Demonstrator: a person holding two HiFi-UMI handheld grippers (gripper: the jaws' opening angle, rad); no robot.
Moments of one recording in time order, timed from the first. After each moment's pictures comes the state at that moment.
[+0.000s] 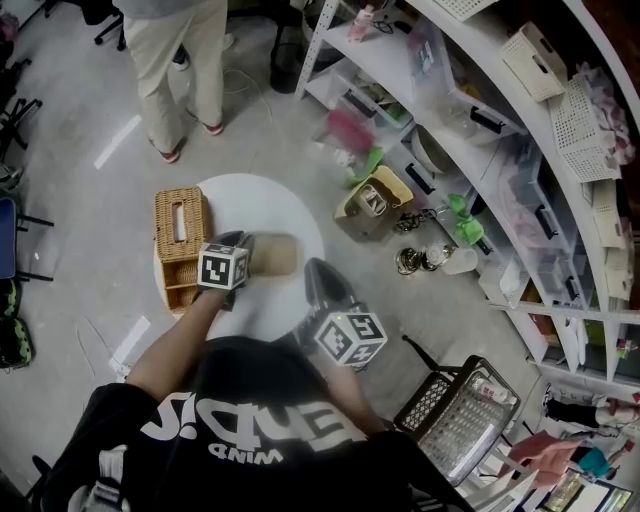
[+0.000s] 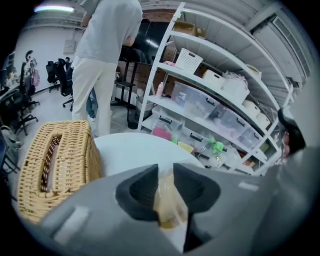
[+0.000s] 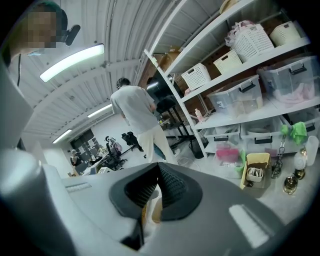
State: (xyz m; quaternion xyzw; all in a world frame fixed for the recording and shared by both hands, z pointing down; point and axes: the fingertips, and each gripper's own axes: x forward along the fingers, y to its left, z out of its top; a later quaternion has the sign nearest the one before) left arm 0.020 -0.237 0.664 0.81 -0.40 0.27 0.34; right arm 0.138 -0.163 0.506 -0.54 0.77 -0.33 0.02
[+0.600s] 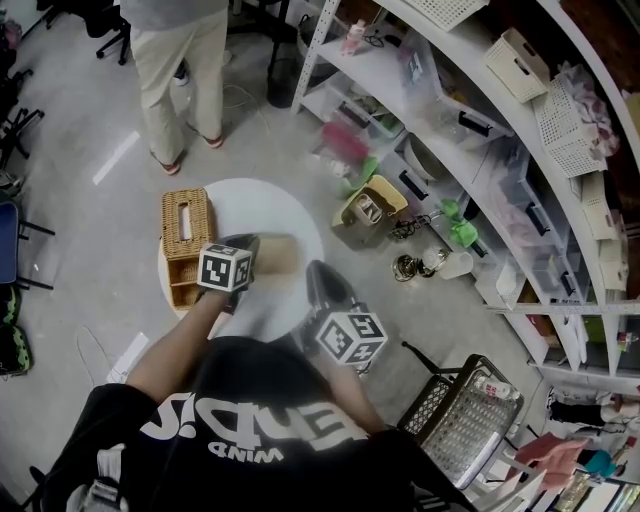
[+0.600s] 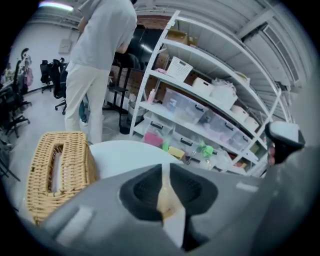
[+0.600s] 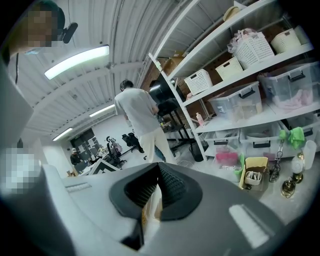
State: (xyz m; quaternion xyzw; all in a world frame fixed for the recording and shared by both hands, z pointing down) left arm 0.025 -0.208 0.614 0.84 -0.37 0.24 0.33; right arm 0.129 -0.128 0.486 -0.55 0.78 -0.31 0.03
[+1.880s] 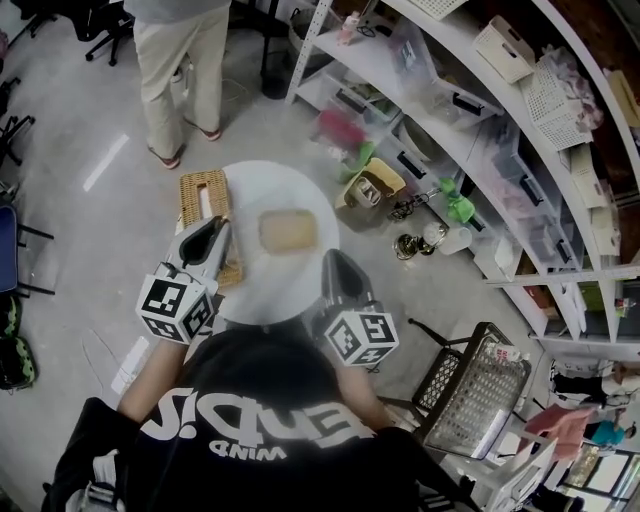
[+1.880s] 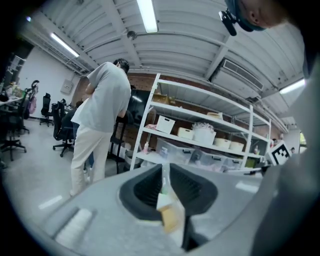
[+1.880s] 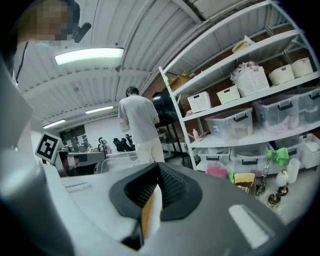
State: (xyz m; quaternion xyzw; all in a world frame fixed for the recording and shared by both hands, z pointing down) left arm -0.110 -0.136 0.399 0.90 -0.40 0.04 0.16; right arm 0.068 -0.068 0.433 -0.61 0.76 -0.22 0.02
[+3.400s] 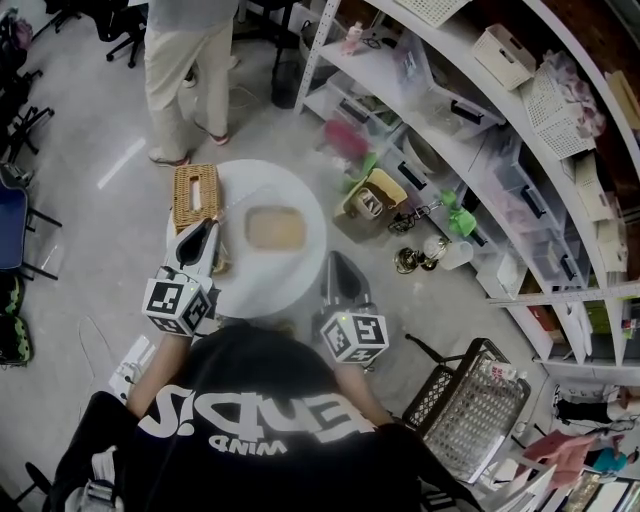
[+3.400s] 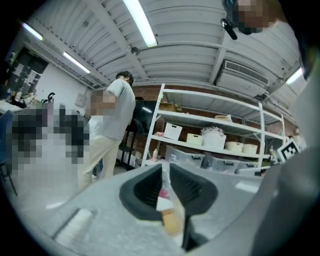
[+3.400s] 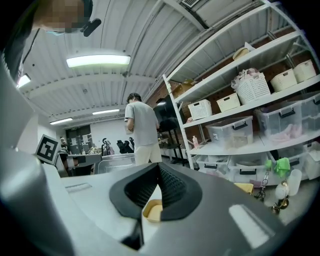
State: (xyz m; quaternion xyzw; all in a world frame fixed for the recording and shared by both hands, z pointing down) left arm -0.073 -0.088 0.420 0.87 -0.47 -0.01 0.12; right arm 0.142 -0.025 0.448 -0.60 0.78 -0.17 0.03
